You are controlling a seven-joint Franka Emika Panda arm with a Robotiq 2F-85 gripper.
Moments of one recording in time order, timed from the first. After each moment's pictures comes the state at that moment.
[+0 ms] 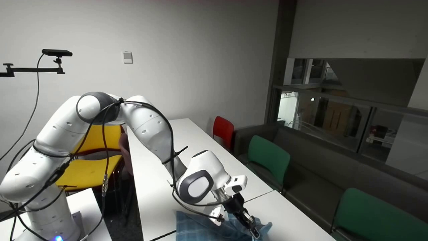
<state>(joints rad) -0.30 0.68 -0.58 -1.89 -0.39 3.14 -0.02</state>
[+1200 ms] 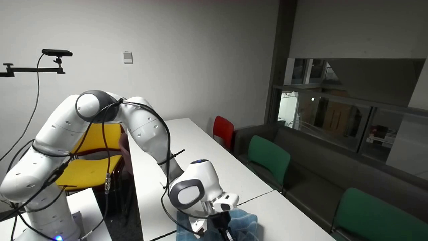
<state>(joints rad) -0.28 0.65 -0.57 -2.01 -0.30 2.98 -0.01</state>
